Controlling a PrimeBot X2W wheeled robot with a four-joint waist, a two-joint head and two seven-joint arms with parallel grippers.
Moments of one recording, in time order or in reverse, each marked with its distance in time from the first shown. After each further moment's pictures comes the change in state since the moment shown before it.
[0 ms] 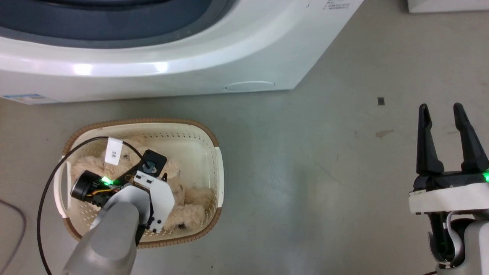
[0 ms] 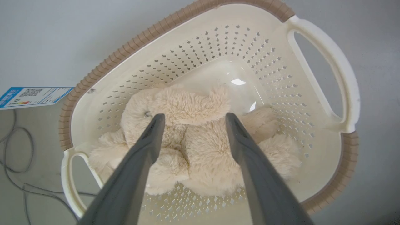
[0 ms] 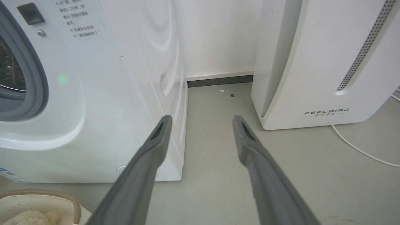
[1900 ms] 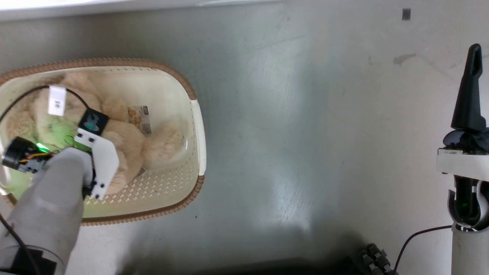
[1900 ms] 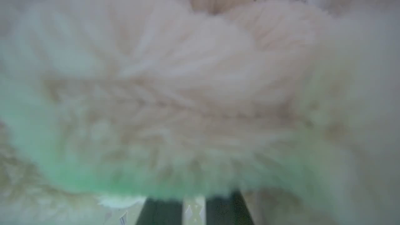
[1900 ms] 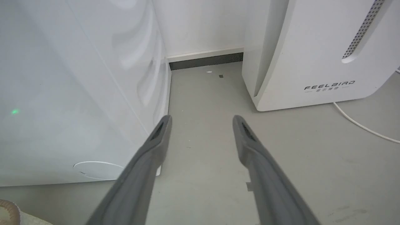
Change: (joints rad) left arm -0.354 0.138 -0.168 0.424 -0.108 -0.061 0.062; right arm -0.168 0.000 -0.061 -0.030 0.064 0.000 -0.086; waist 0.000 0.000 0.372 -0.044
